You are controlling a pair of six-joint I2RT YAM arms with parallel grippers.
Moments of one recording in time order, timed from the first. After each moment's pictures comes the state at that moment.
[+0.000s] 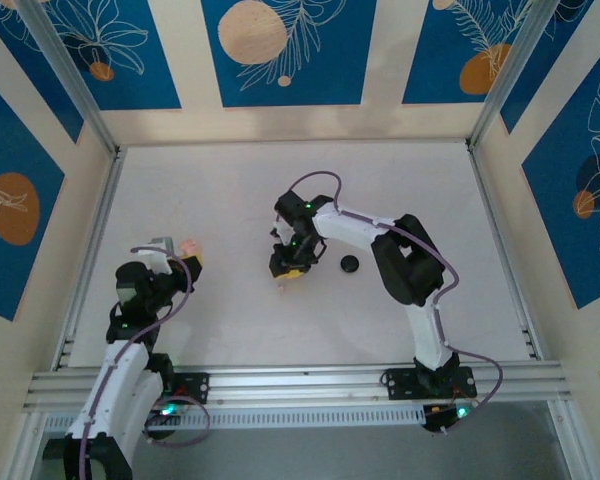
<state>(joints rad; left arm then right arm) 0.04 0.63 0.22 0.06 0.48 -0.36 0.73 2.08 1.56 -0.92 -0.47 0.39</state>
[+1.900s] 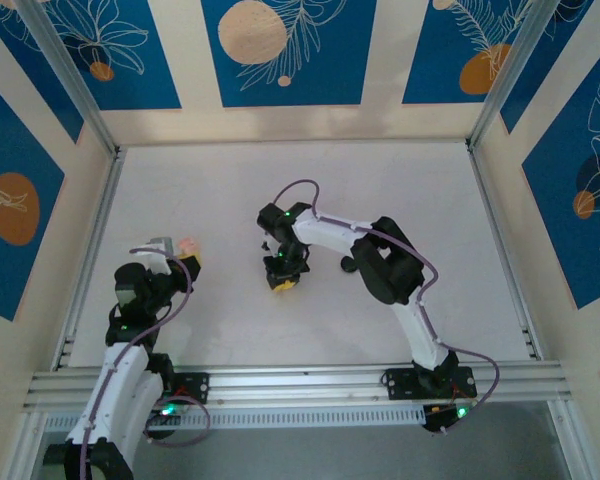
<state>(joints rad) 0.04 0.61 0.22 0.05 0.46 -0.34 0.81 2.19 1.65 -1.00 -0.38 0.42</state>
